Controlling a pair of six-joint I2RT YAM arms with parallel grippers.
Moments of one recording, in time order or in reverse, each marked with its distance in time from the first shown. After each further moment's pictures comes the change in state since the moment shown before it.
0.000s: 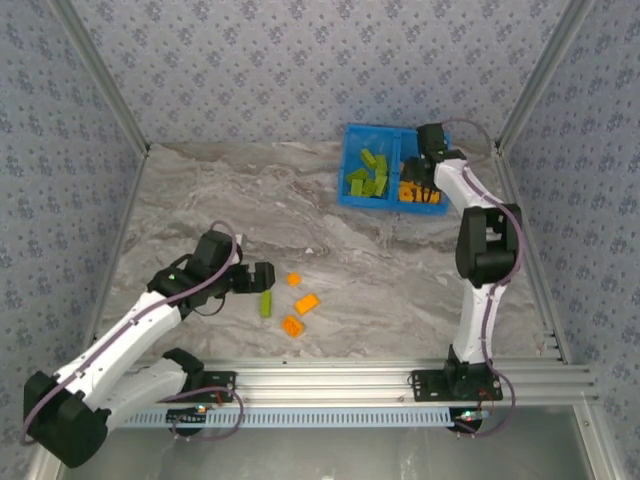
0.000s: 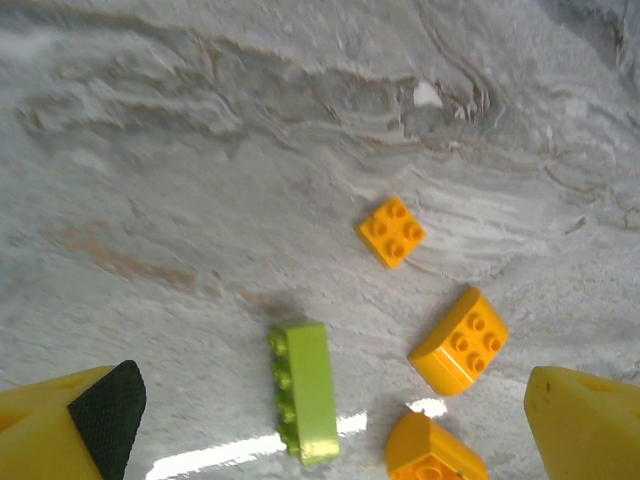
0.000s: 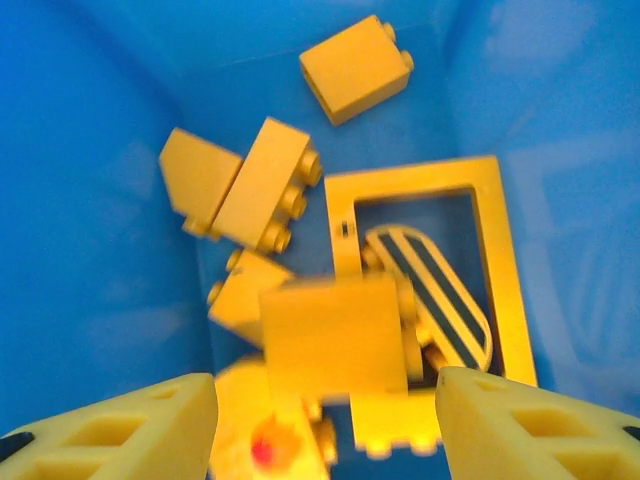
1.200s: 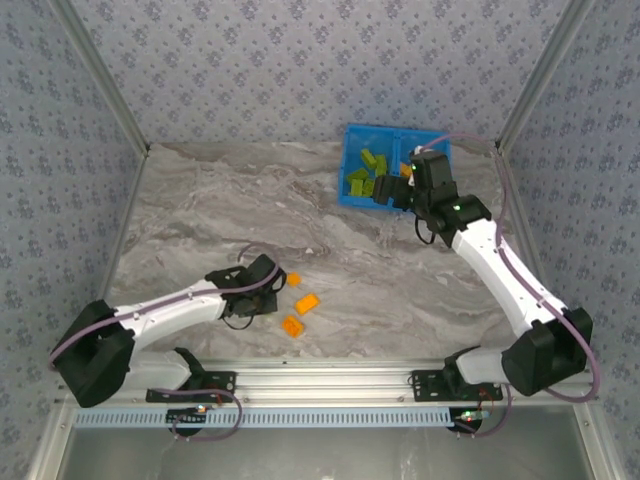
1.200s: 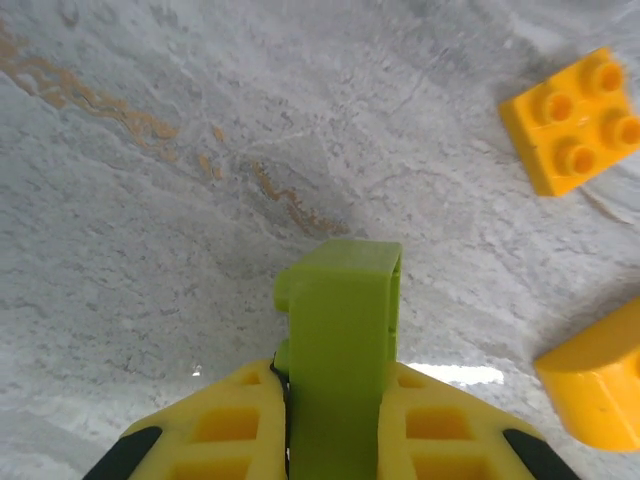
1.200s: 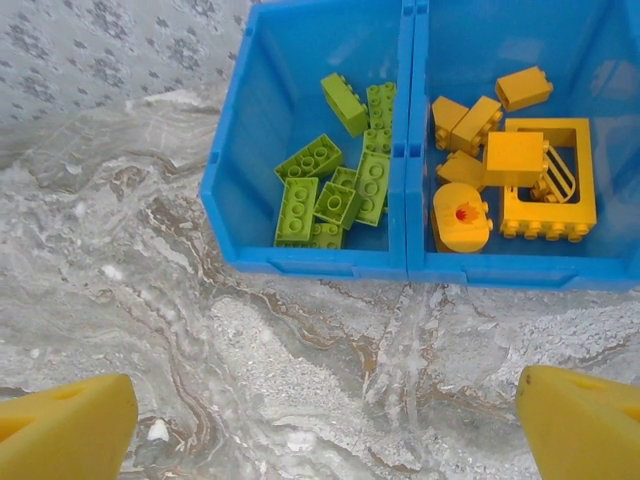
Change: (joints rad) left arm -0.234 0.301 -0.056 0.071 -0.216 -0.329; right arm 0.257 -0.697 -0.410 0.001 -0.014 0.037
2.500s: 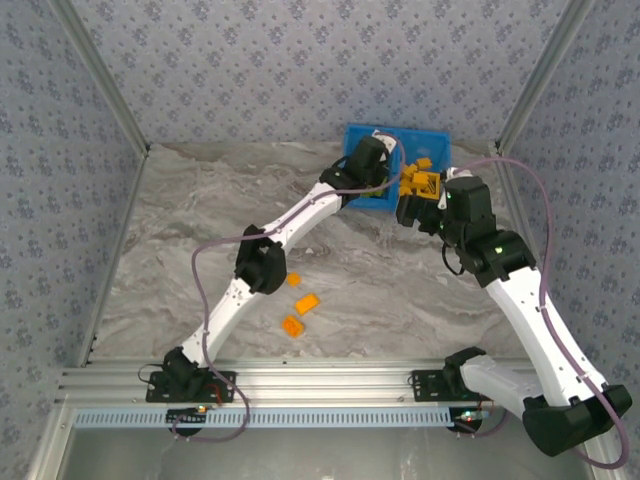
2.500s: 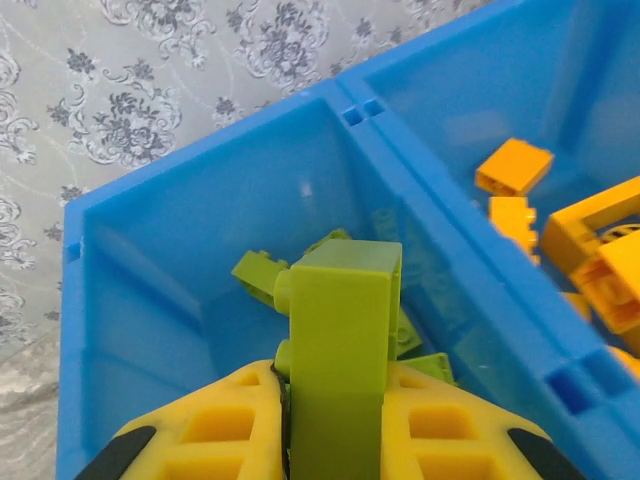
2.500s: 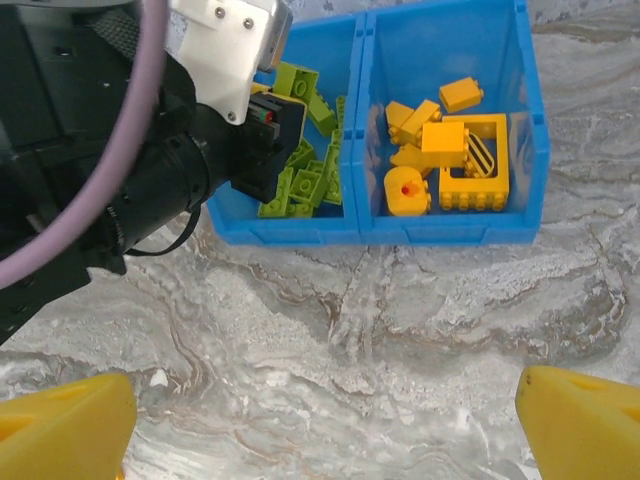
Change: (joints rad) left arm 0.055 1.469 2.034 0.170 -0.124 0.969; right arm -0.023 -0.301 -0.098 -0.161 0.003 -0.010
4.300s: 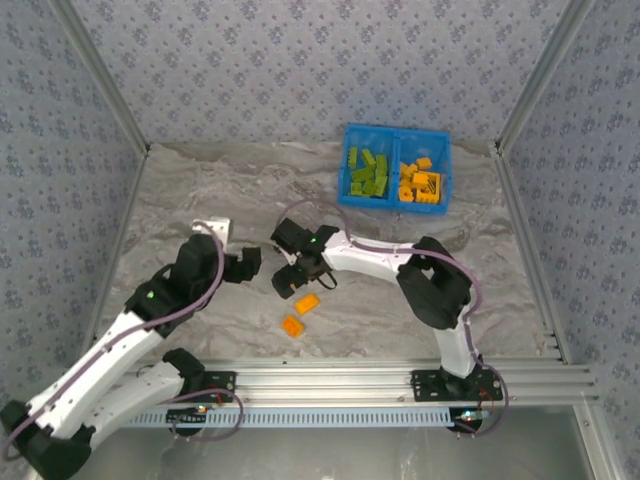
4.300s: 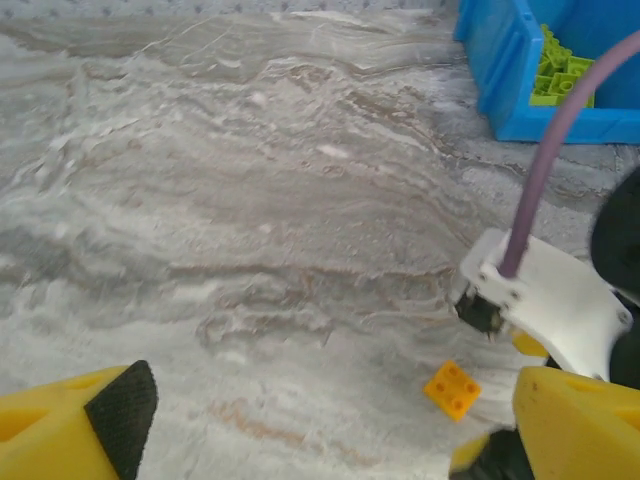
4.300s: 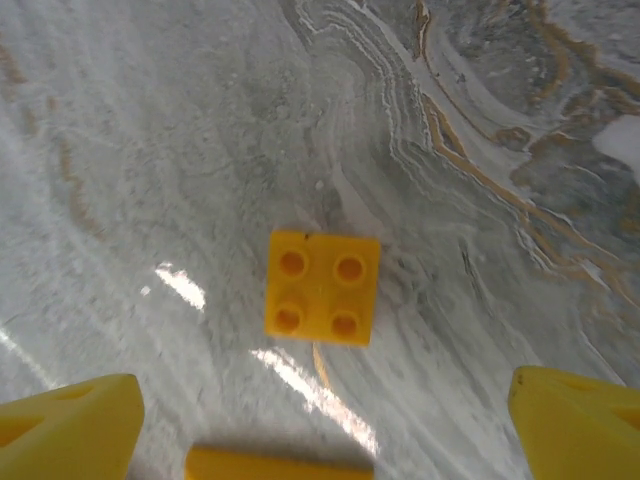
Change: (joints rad) left arm 0.105 -1.989 -1.933 -0.182 -0.040 -0.452; right arm 0.599 1.005 0.325 0.056 -0.134 -0.151
